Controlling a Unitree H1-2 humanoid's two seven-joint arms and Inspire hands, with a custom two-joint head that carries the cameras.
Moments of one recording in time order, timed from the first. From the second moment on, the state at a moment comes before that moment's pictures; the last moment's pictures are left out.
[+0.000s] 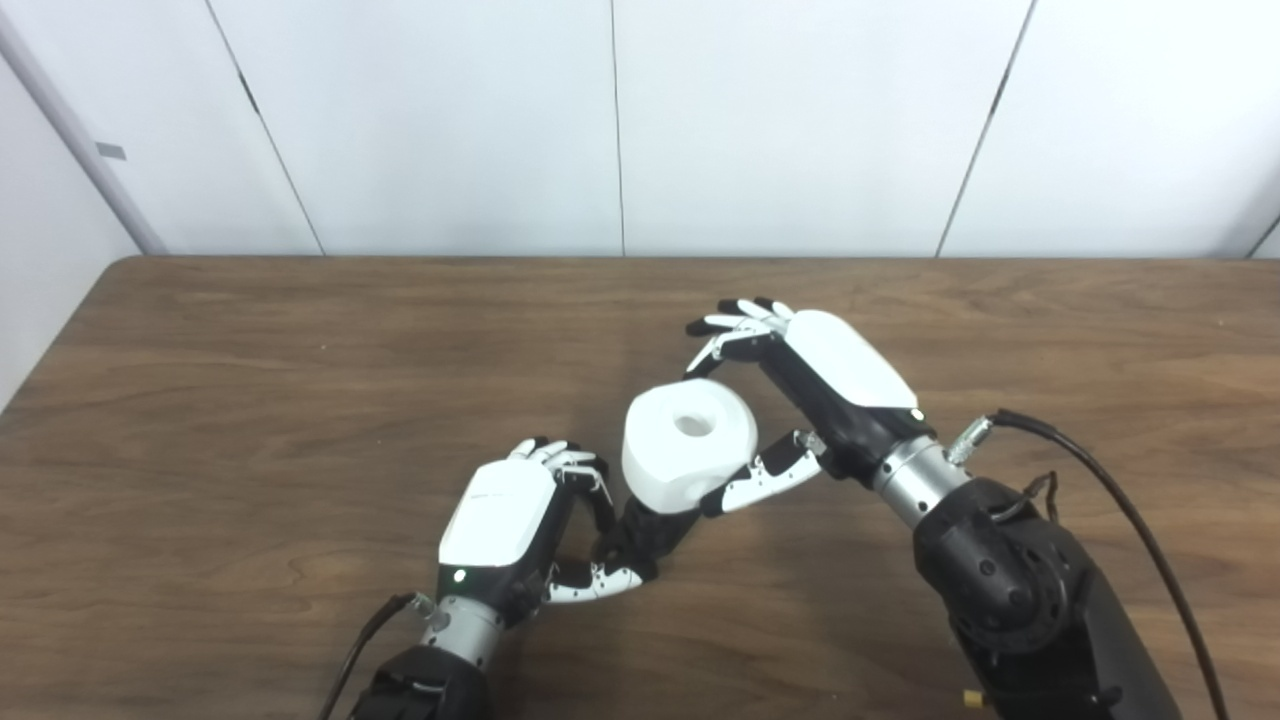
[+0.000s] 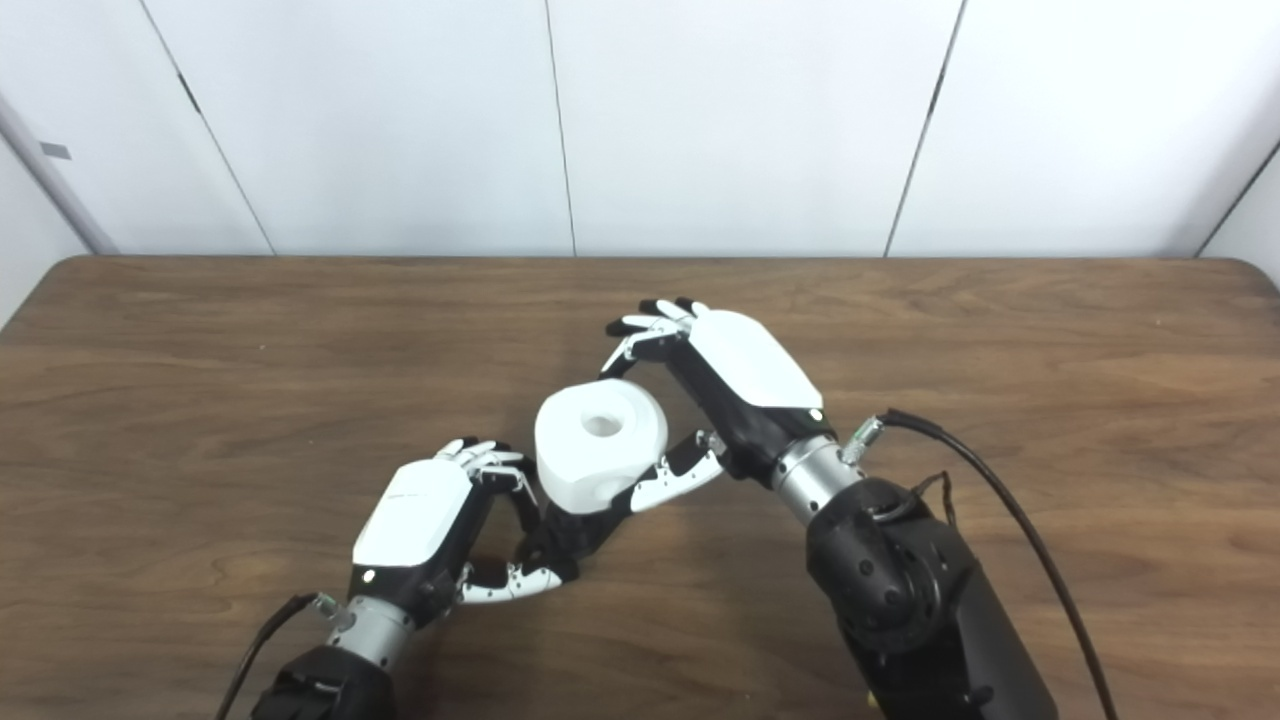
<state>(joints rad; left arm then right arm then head) 0.02 0.21 -0.38 -0.26 0.98 0.18 -0.09 -0.29 -0.22 0.38 -0.46 -0.74 0.34 0.42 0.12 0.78</state>
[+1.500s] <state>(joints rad) 0.02 0.21 -0.40 -0.26 0.99 0.20 -0.09 -0.25 -0.19 0.40 -0.36 -0.80 0.19 0.35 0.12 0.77</state>
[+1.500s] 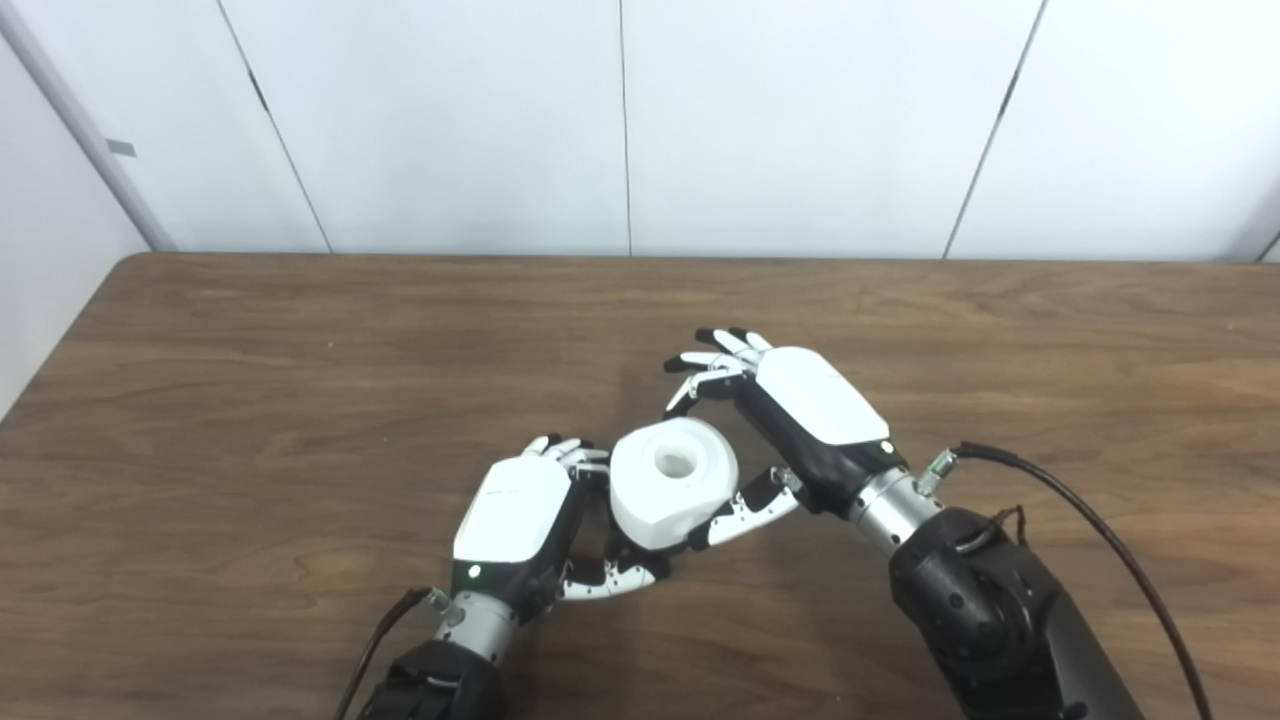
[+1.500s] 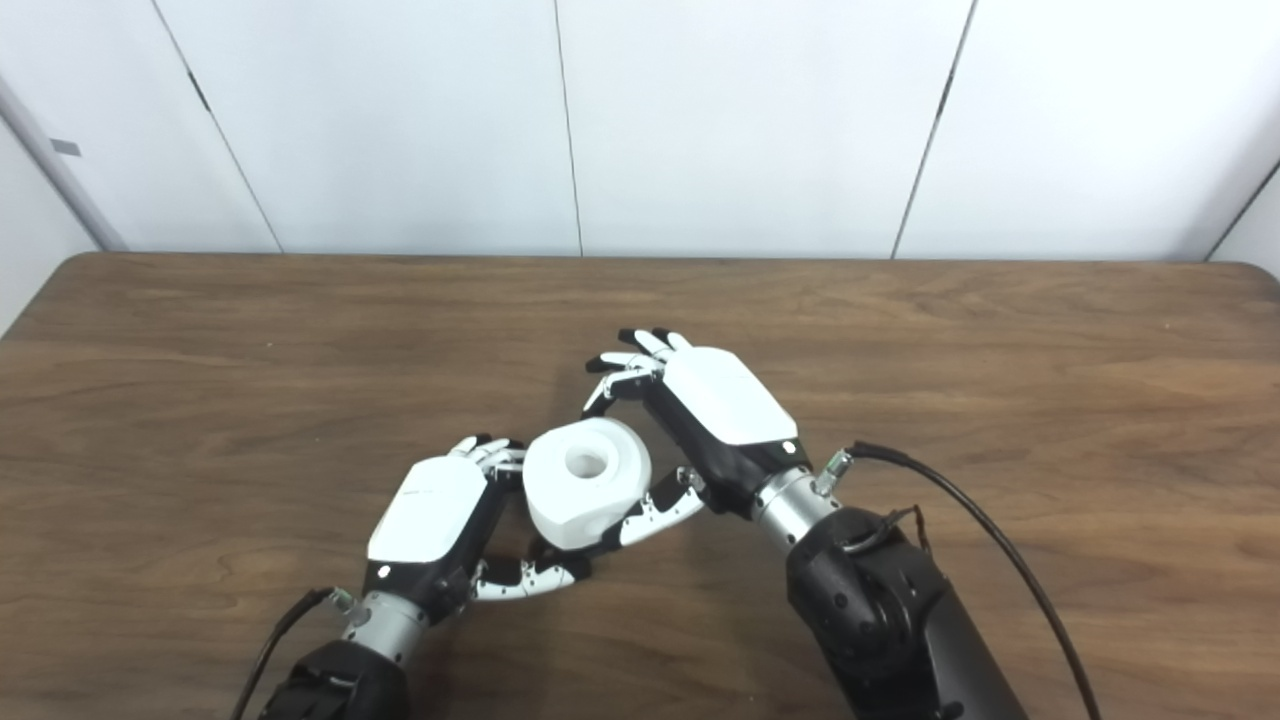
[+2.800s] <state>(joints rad) 0.01 0.21 -0.41 -0.25 0.99 0.20 -0.08 -0.25 -0.22 0.41 -0.34 -0.84 0.17 0.41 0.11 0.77</state>
